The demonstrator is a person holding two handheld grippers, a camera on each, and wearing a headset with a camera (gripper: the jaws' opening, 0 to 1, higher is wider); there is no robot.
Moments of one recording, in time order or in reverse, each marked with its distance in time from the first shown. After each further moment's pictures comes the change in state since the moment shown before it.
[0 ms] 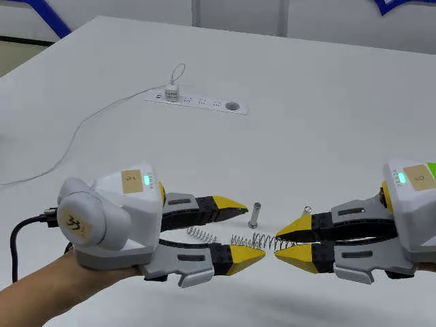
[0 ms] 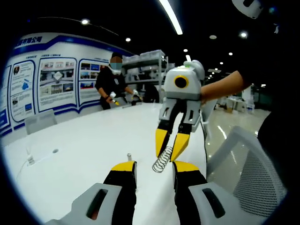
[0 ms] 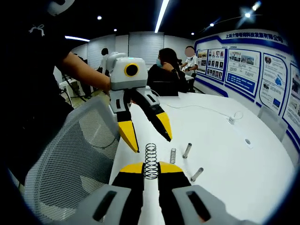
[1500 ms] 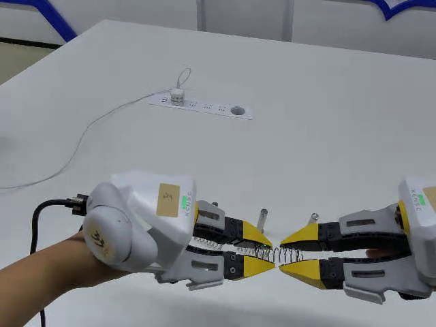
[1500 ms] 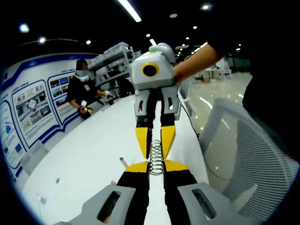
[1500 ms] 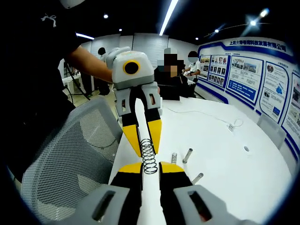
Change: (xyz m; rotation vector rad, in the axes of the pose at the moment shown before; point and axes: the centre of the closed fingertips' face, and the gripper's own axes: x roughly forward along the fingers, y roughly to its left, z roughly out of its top) left arm 0.003 -0.017 -0.002 0.309 0.122 -0.162; right arm 0.001 0.005 0.005 -0.047 -0.026 -0.009
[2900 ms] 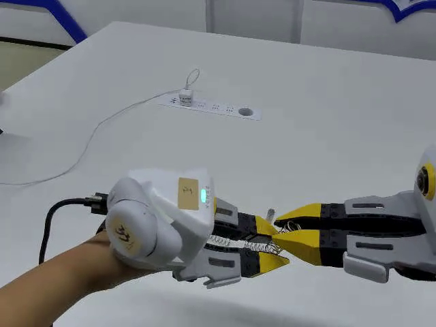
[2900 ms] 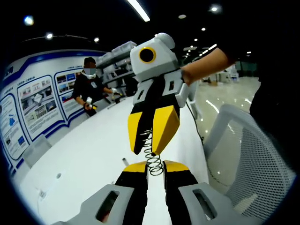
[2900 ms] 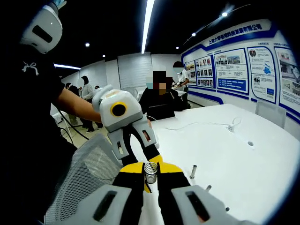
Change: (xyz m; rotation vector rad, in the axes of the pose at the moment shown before) left arm 0.004 0.004 0.006 -0.052 -0.006 0.066; right arm -0.002 -0.004 0.057 0.220 -0.178 -0.031
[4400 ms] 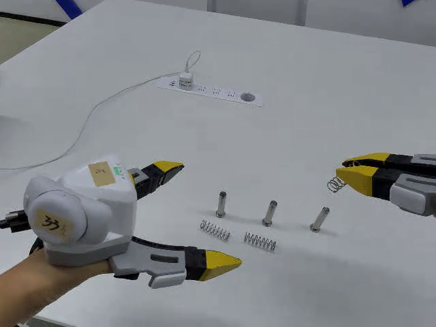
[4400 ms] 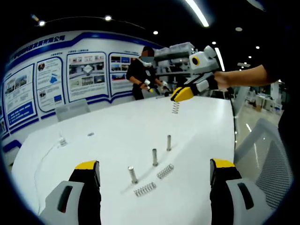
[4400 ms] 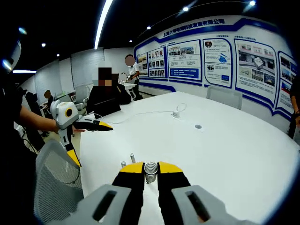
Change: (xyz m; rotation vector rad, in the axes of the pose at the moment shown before) left arm -0.066 0.060 -0.064 -0.328 -0.010 0.405; right arm -0.063 -0.125 -0.023 0.140 0.087 -0.459
